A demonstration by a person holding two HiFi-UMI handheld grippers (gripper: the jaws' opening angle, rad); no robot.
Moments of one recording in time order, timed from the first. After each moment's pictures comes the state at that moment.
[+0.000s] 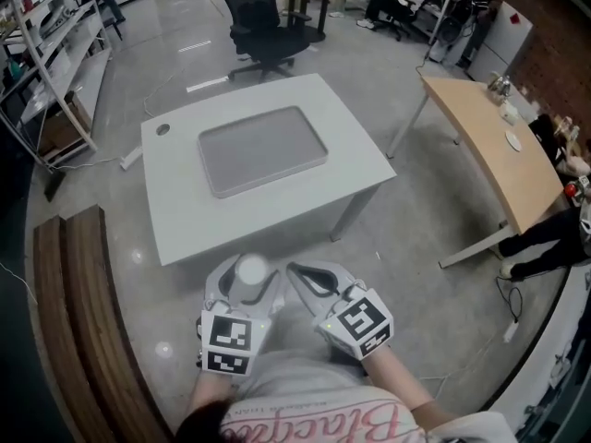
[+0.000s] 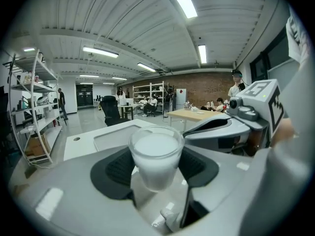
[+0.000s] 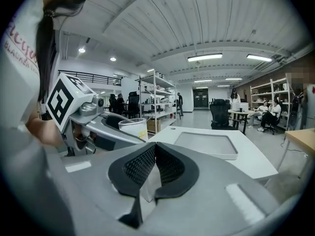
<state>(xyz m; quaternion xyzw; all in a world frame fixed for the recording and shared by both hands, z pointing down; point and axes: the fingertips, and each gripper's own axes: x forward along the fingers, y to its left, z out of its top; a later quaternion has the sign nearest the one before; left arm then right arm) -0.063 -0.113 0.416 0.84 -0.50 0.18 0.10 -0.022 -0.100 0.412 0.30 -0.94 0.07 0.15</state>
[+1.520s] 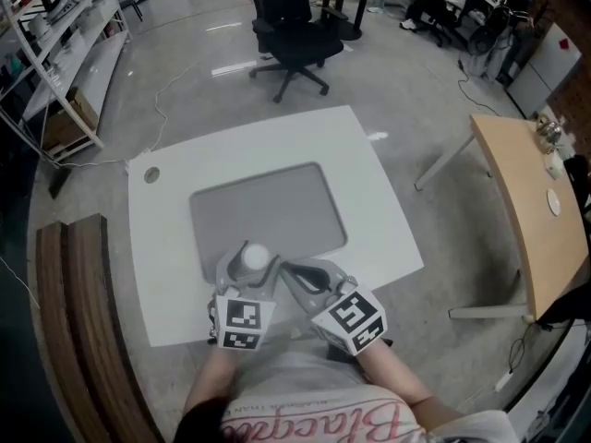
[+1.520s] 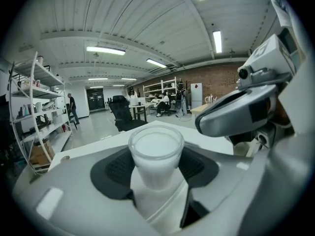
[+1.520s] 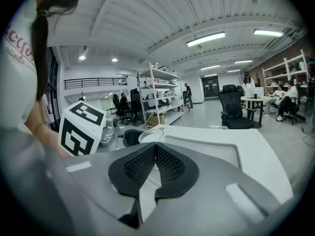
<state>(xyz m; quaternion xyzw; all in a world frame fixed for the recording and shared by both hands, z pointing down) -0.068 -0.350 0.475 0.80 -0.56 0.19 0.08 -0.036 -0.309 0.436 0.22 -0.95 0.12 0.17</state>
